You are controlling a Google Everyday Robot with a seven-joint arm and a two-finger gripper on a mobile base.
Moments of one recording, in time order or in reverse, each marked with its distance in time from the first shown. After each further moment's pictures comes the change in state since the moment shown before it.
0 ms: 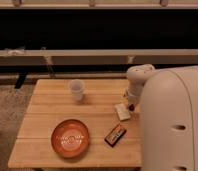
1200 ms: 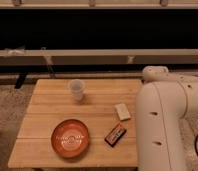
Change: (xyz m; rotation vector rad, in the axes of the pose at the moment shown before) arm -0.030 -0.126 0.058 0.022 0.031 0.228
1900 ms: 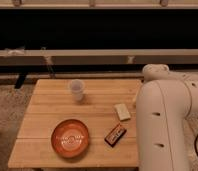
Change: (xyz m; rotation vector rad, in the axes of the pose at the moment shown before) arm -0.005 -0.001 -0.012 0.005 -0.021 0.011
